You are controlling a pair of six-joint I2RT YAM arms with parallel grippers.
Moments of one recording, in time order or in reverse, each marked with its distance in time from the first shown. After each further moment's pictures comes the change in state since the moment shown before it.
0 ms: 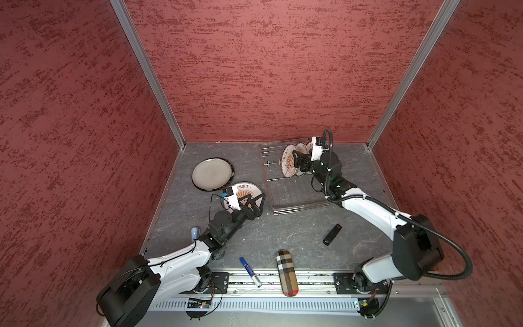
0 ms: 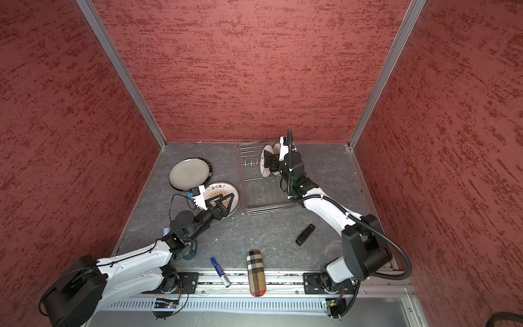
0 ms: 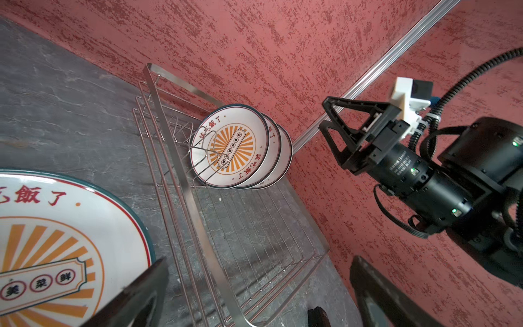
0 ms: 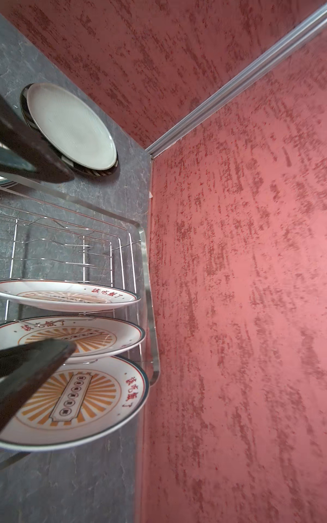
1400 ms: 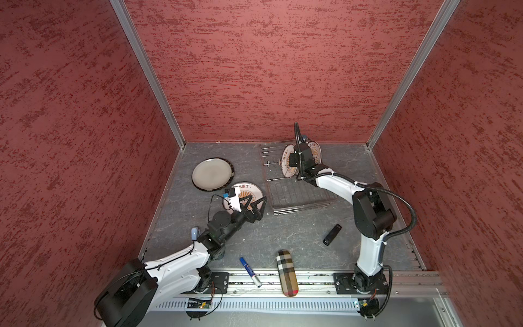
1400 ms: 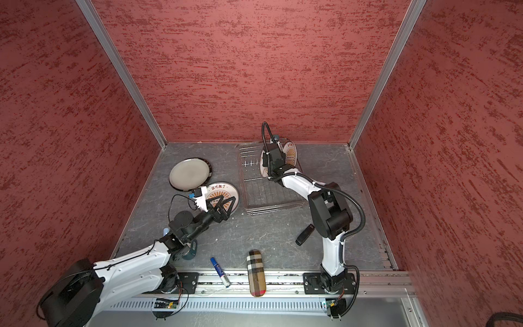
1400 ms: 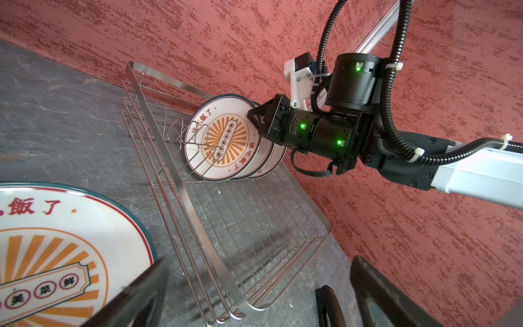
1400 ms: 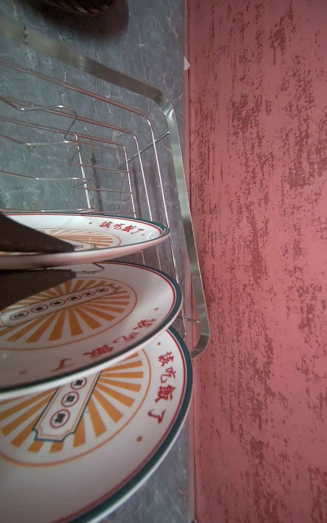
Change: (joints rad) left arm 0.009 -0.041 -0.006 -0.034 0.061 0.087; right arm 0.026 0.409 0.372 -0.269 0.307 -0.035
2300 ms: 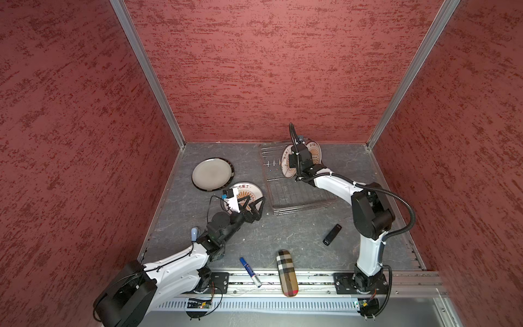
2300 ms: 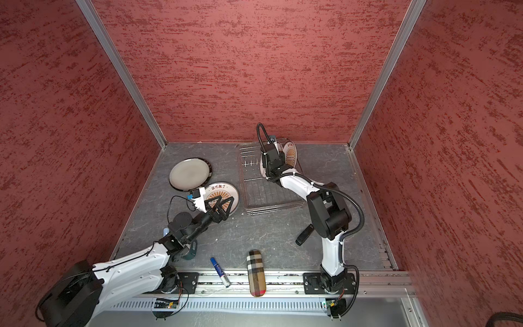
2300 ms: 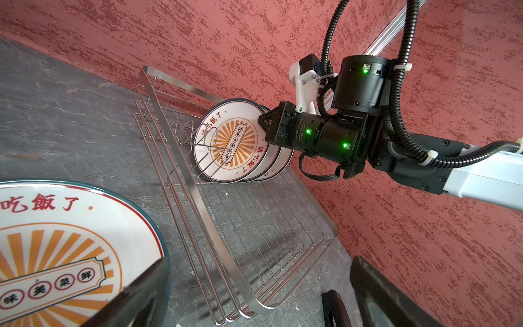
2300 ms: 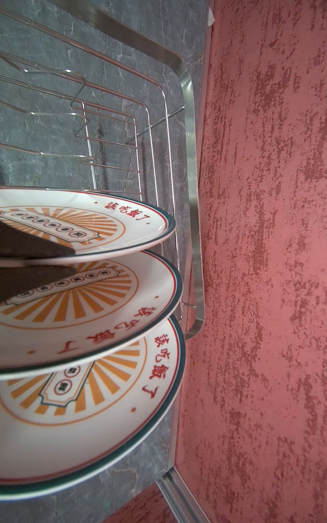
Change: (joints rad) left arm 0.005 -0.022 -0.023 0.000 -0.034 0.000; right arm 0.023 0.007 0.013 -0.031 0.085 -0.092
